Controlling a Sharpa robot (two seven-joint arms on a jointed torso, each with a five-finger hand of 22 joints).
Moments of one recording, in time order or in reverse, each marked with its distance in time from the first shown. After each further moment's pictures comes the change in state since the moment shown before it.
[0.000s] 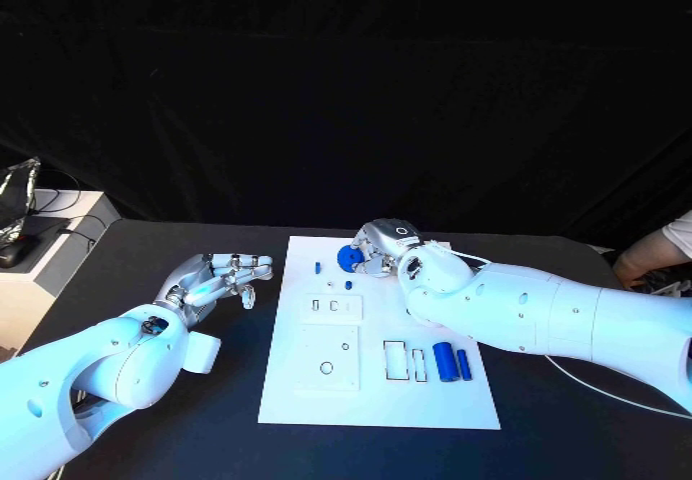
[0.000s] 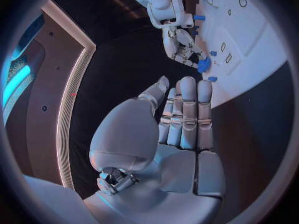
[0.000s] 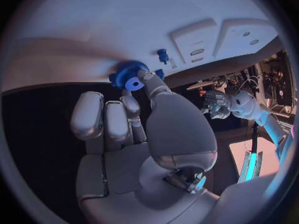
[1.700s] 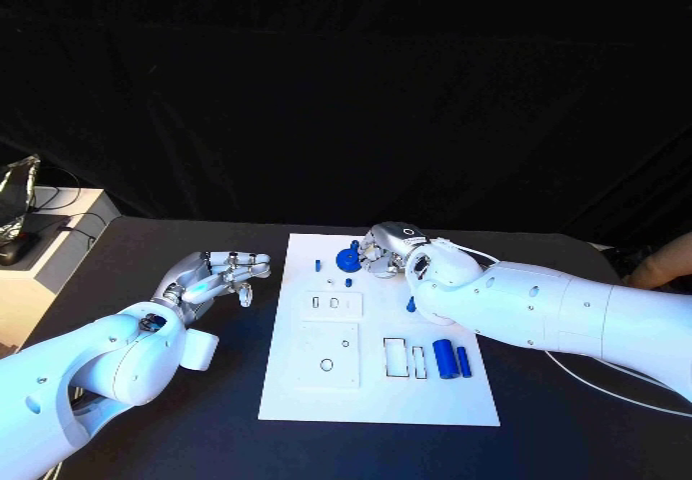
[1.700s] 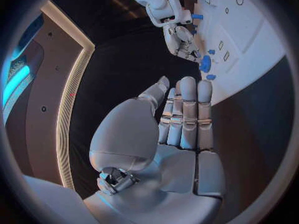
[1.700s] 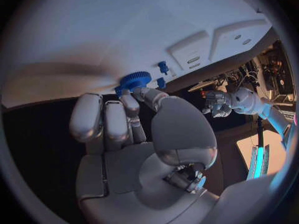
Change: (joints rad) left arm 0.000 -0.004 0.000 -0.007 -0.003 0.003 -0.006; left_hand 0.000 0.000 0.008 -0.003 0.000 0.000 0.000 0.000 0.000 0.000 0.000 0.000 -0.001 0.000 0.000 0.004 0.000 0.000 0.004 -0.004 -0.004 0.005; right arm 0.000 -0.037 0.000 0.016 0.089 0.079 0.029; right_hand -0.166 0.003 0.395 0.102 0.009 -0.042 0.011 0.002 -0.001 -0.016 0.009 -0.010 -0.012 0.003 -0.001 0.000 0.036 -0.002 -0.005 0.004 0.027 -0.001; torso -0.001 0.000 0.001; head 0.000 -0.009
